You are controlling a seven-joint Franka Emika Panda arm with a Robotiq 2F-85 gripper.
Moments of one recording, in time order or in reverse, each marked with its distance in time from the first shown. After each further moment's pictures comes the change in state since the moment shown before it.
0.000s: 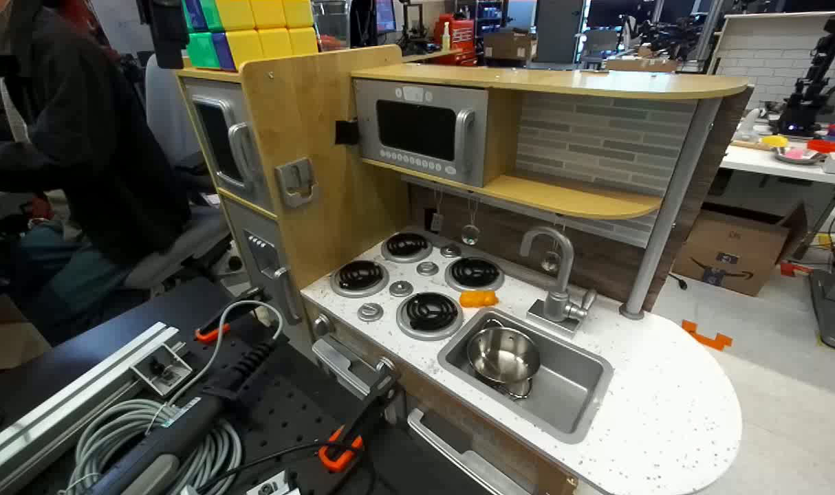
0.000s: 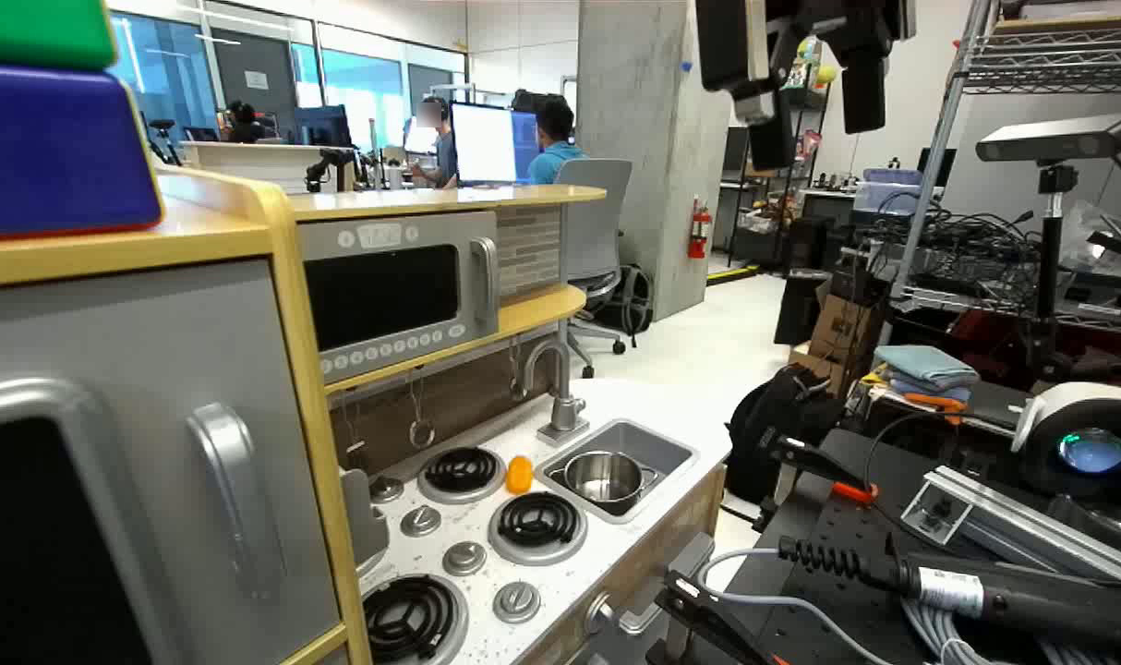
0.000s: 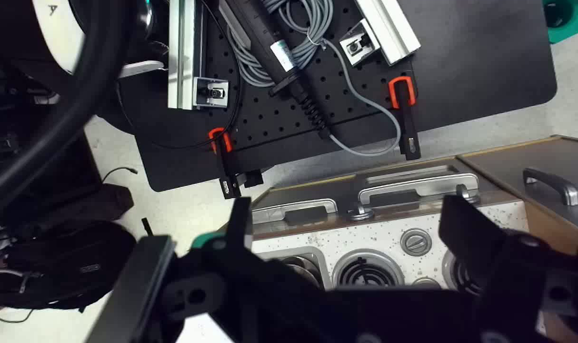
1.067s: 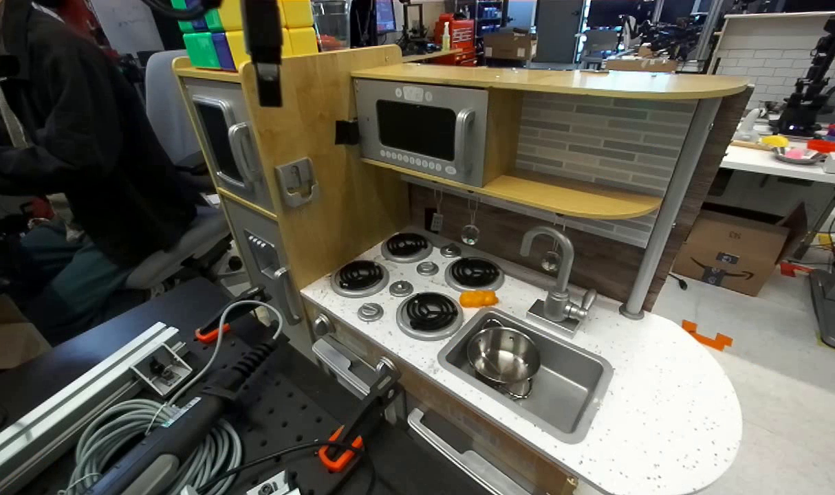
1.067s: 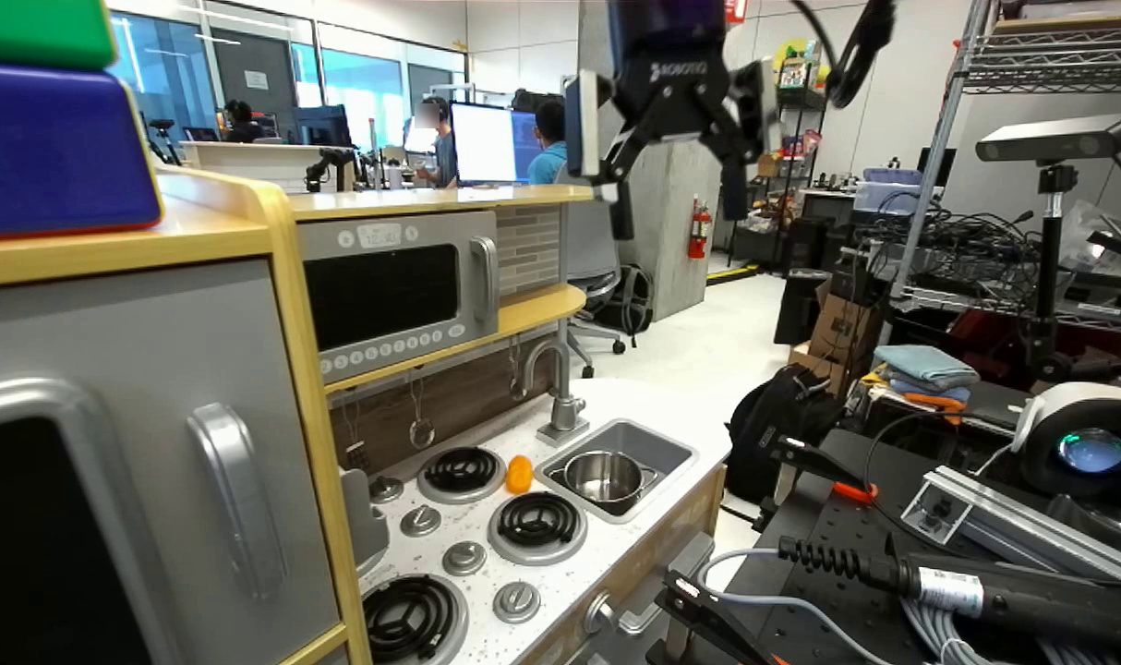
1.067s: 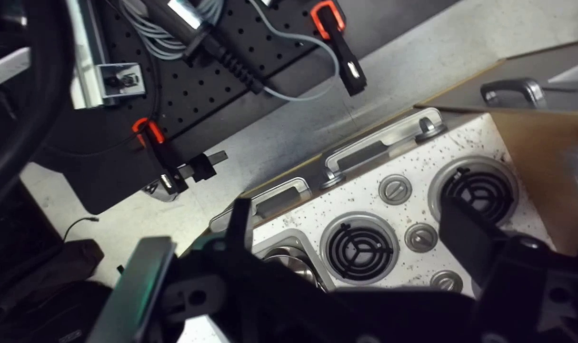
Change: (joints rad) arm -0.050 0.291 -0.059 0.097 0.047 0.241 0.187
